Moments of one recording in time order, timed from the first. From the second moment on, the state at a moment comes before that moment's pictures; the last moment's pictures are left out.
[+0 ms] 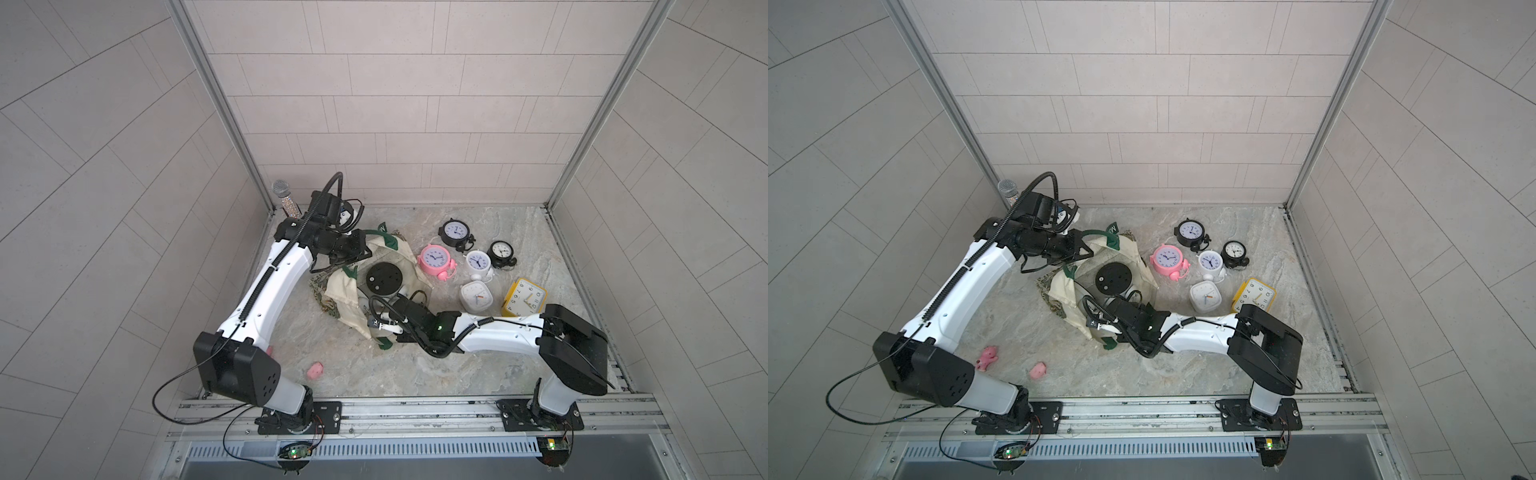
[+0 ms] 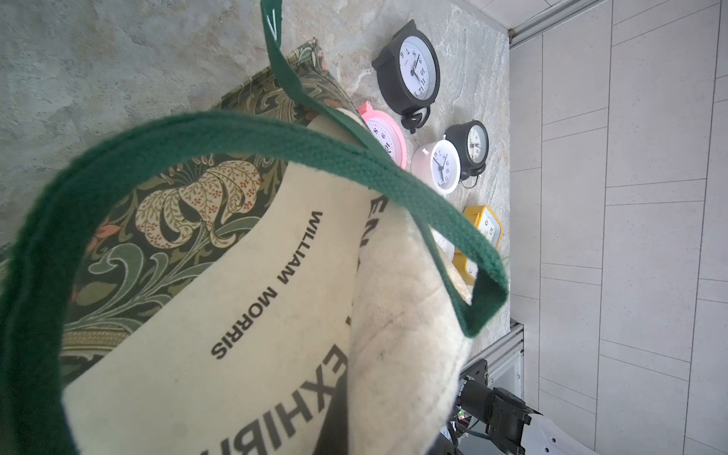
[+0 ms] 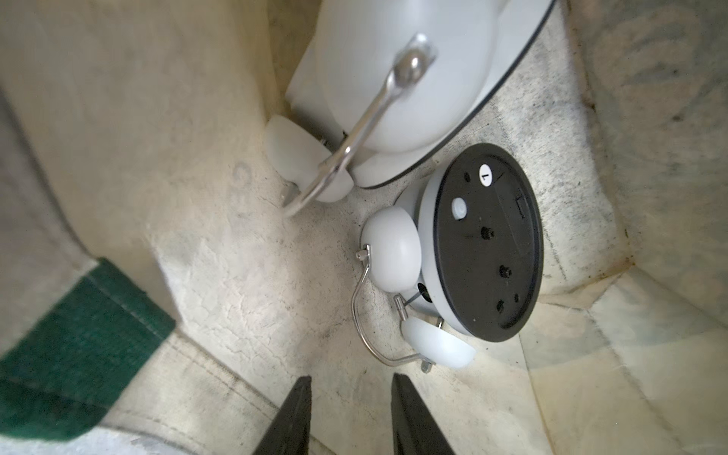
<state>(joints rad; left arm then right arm) -0.26 1.49 1.55 -1.04 0.50 -0.43 1.07 1.70 0.99 -0.11 0.36 -0.57</state>
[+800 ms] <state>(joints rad) -0.26 1.48 1.55 -1.05 0.50 -0.43 1.00 1.84 1.06 -0.10 0.29 -0.60</state>
